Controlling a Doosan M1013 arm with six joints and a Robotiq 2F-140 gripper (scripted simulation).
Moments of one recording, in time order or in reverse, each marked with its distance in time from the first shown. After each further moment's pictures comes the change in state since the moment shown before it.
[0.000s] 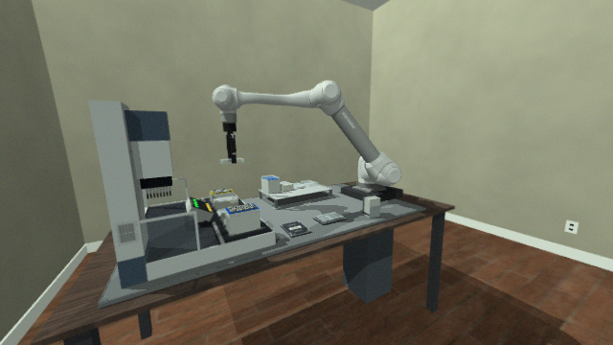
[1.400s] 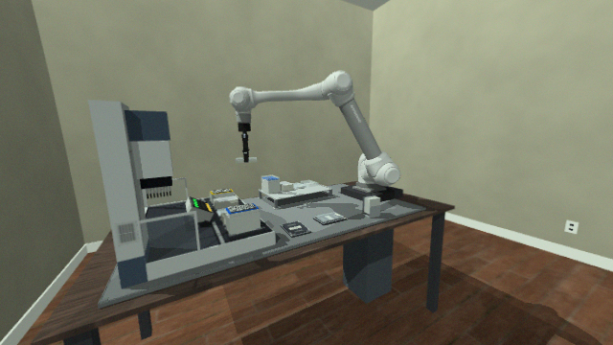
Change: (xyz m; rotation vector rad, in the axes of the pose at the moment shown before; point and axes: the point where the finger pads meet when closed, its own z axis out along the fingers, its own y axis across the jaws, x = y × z) arm -0.089 -0.001 0.000 0.001 0.002 0.317
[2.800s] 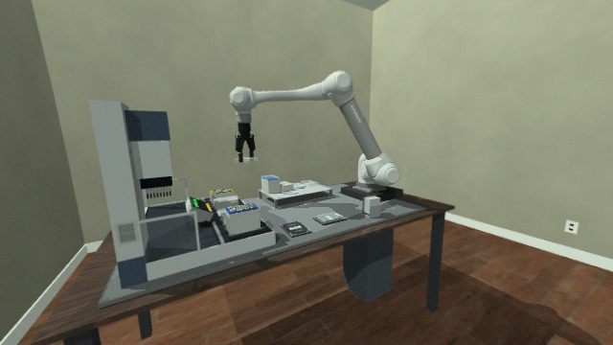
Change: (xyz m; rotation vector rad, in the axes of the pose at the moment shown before) arm 0.000 0.000 0.000 0.000 0.000 0.748
